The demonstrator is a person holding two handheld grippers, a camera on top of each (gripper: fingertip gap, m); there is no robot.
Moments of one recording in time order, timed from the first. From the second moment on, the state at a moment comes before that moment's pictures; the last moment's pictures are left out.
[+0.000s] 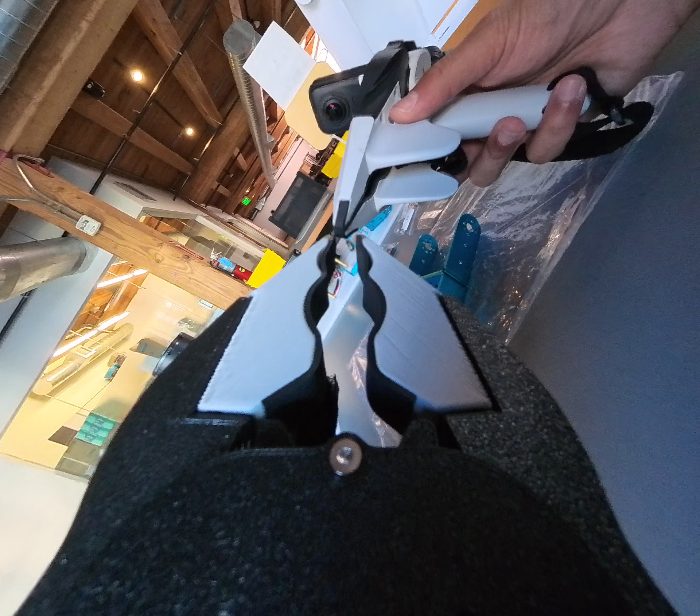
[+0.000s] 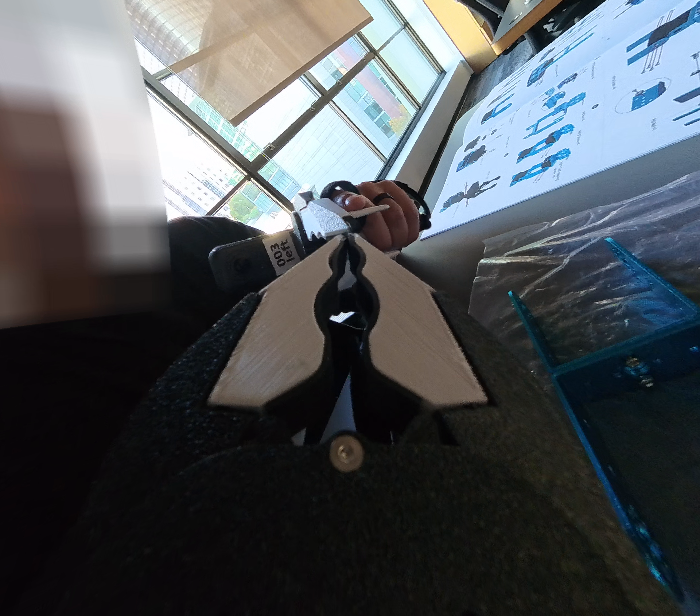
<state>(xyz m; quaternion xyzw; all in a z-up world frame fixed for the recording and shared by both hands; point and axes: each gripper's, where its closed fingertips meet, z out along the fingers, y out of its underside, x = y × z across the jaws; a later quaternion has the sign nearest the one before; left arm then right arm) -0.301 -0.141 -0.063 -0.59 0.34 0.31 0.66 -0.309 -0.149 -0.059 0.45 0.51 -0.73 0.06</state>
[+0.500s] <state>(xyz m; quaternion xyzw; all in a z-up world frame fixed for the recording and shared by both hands) -0.401 -0.150 -0.095 -0.79 0.22 0.13 0.56 -0.318 -0.108 -0.085 0.49 0.63 -0.58 -0.19</state>
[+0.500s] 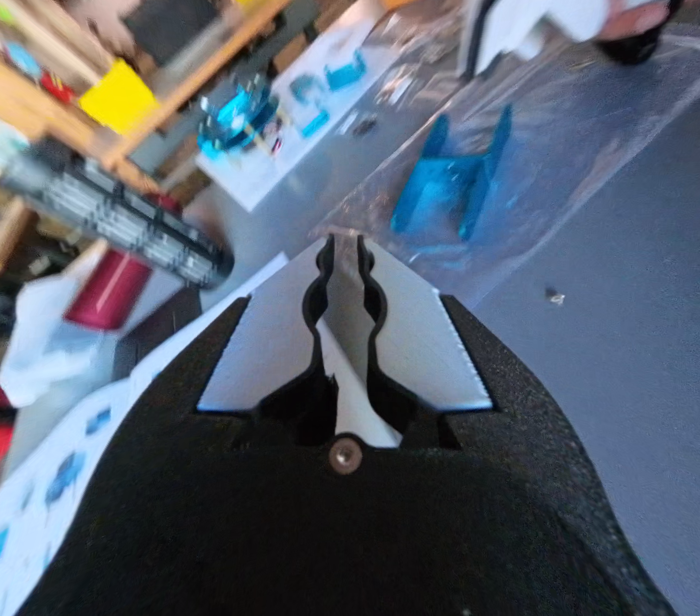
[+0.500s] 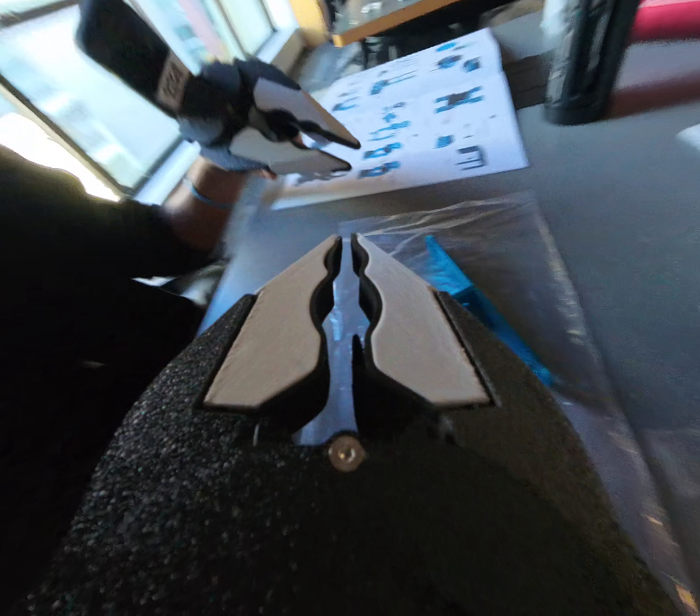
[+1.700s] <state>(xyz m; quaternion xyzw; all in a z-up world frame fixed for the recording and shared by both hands) -0.316 -0.199 -0.178 -0.90 0.16 -0.07 0.39 -0.267 -0.116 -0.125 0.46 0.73 -0.42 -0.29</state>
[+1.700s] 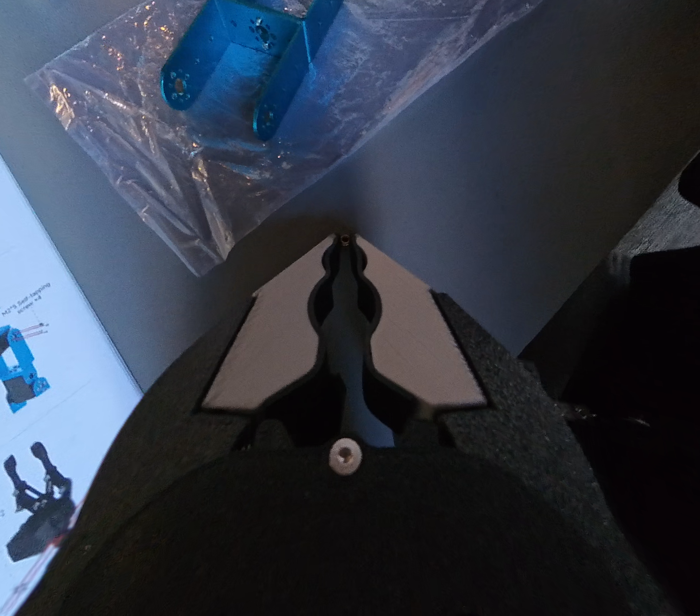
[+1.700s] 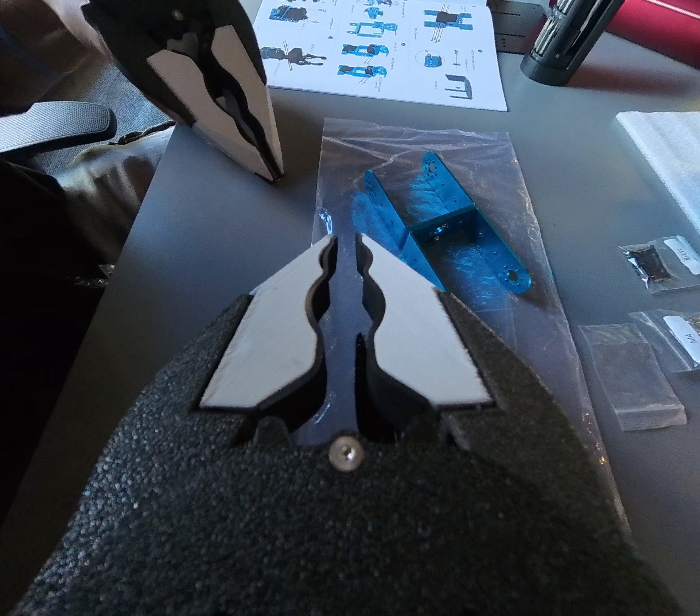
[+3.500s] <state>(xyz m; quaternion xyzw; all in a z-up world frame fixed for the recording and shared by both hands) -0.332 -0.085 -0.169 -0.82 0.42 -0.10 0.38 -0.325 -0.068 -0.167 0.42 0.83 -0.33 -0.15</state>
